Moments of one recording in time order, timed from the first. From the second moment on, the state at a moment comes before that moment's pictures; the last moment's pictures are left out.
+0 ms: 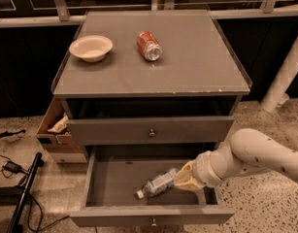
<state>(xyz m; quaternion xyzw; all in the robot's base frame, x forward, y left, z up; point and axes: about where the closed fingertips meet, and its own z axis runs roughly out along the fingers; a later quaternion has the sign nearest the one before) 0.439 -0.117 0.584 -0.60 0.72 0.23 0.25</state>
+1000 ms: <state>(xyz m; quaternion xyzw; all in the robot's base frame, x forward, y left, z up) 0.444 -0.120 0.543 -0.64 0.69 0.20 0.29</state>
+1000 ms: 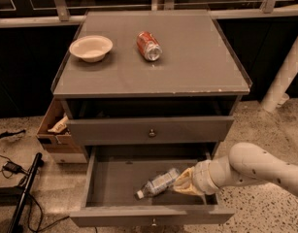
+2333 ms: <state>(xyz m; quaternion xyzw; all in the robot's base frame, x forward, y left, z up) 0.494 -0.083 0.455 -0.67 0.63 0.22 0.32</state>
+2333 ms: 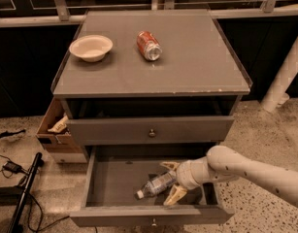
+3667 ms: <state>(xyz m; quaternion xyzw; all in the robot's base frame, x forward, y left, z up) 0.546 -0.065 0.402 -0.68 0.63 0.22 0.31</state>
